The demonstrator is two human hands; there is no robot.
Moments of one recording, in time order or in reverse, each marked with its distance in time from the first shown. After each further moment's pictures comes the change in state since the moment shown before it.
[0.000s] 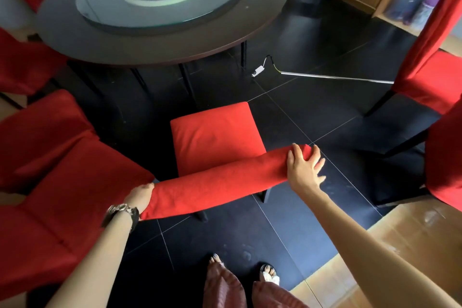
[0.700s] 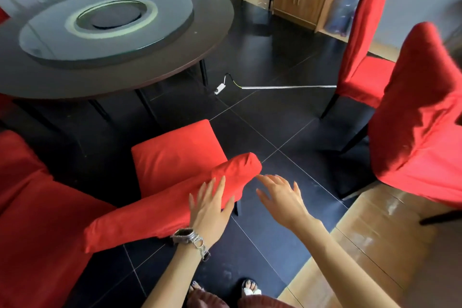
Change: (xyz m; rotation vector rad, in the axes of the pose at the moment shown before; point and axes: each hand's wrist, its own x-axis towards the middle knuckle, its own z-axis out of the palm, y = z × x) left_hand -0.137 0.106 0.174 0.484 0.083 0.860; right_hand -0.038 0.074 -0.079 -0.340 -0.182 -0.384
